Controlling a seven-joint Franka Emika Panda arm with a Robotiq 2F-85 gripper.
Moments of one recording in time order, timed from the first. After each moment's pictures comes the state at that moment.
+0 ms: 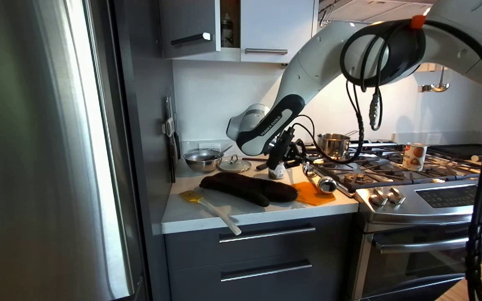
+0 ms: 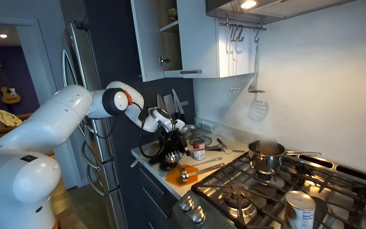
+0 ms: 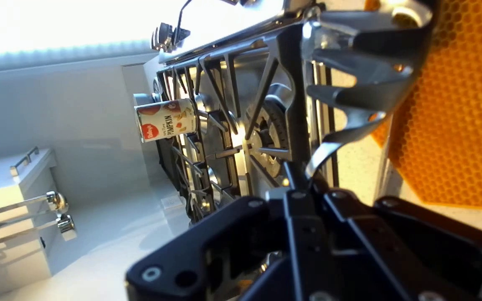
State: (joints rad) arm 0.38 0.97 -0.14 -1.23 -0.77 1.44 0.92
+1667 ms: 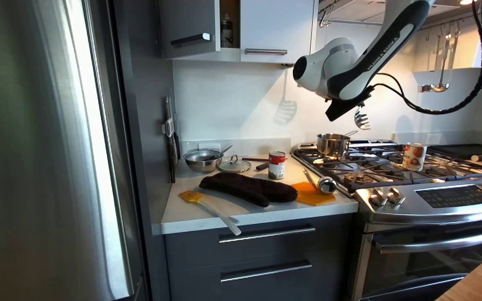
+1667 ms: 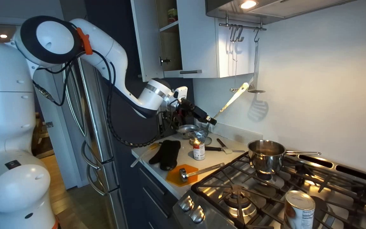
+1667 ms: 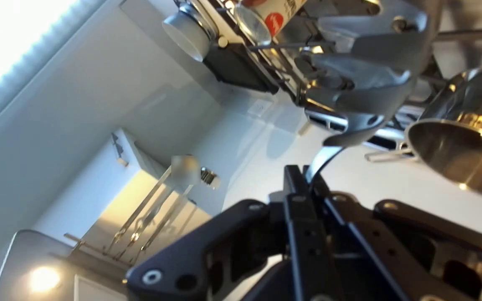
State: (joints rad) arm 0.10 0.15 -0.09 -2.05 -1.33 1.83 1.46
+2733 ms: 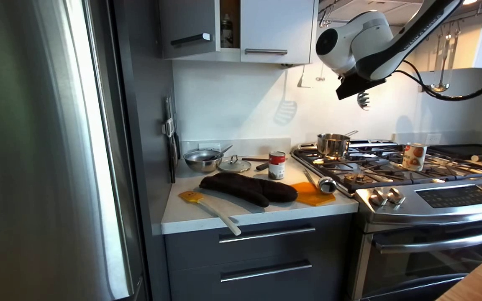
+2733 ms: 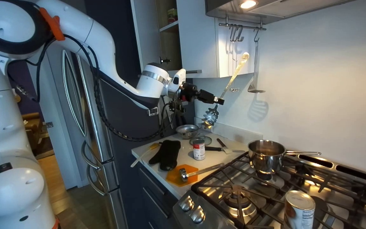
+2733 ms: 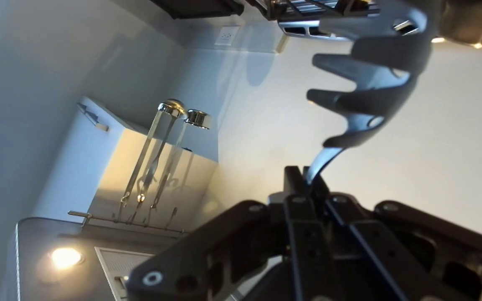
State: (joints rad) arm -0.02 -0.03 -0.08 -2.13 -1.54 2.06 1.61
